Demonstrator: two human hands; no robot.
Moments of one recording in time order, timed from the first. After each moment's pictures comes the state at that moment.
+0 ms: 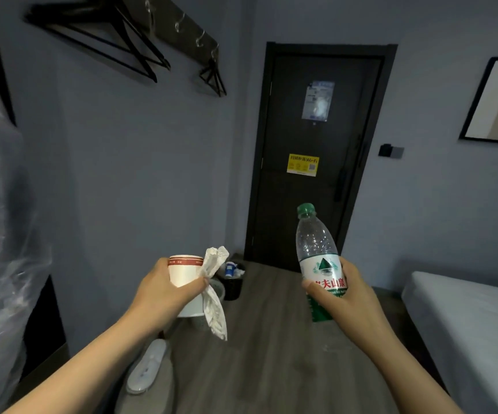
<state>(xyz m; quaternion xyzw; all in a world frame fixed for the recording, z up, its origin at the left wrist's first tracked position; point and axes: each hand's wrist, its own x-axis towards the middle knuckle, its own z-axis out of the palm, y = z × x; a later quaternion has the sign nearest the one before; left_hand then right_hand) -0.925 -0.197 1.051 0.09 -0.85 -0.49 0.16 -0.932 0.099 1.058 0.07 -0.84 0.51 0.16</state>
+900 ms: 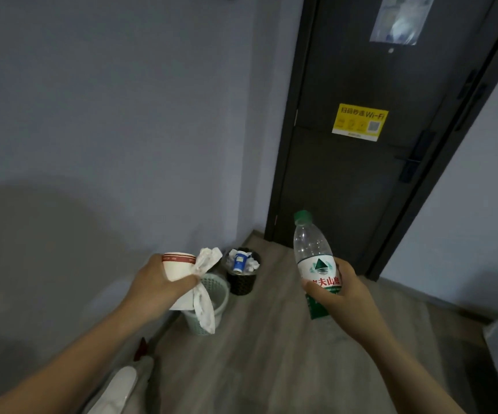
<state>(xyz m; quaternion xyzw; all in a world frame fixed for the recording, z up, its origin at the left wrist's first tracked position) -1.459 -0.191 0.954 0.18 -0.86 -0.46 0.08 -1.506 0.126 0.965 0.04 -0.87 0.49 0.00</state>
